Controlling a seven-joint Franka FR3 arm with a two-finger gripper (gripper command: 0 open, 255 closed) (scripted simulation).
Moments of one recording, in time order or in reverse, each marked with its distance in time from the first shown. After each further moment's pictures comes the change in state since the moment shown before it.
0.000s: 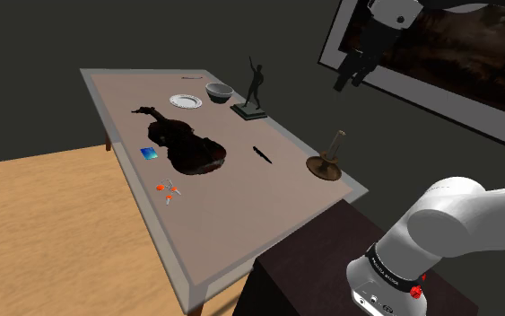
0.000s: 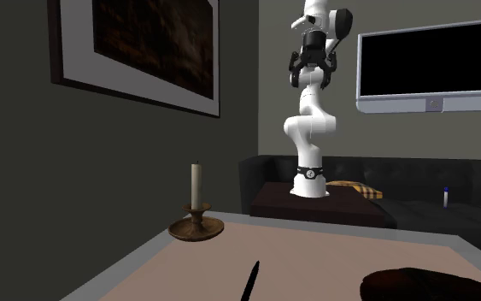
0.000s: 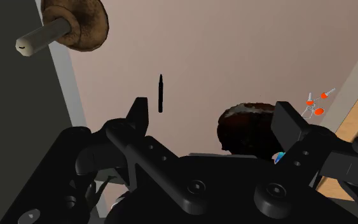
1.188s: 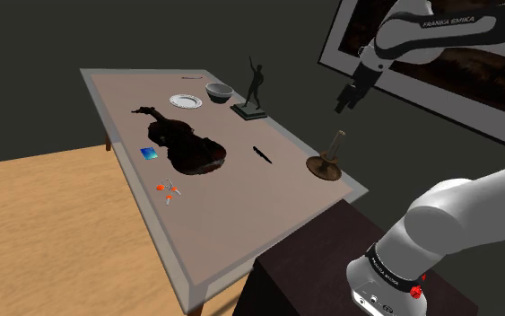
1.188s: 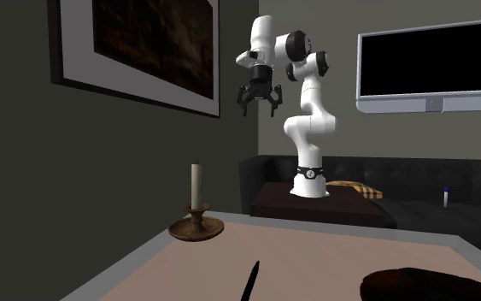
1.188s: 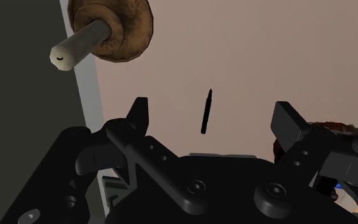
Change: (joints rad) arm -0.069 0.282 -0.328 -0.059 -0.085 0.327 -0.315
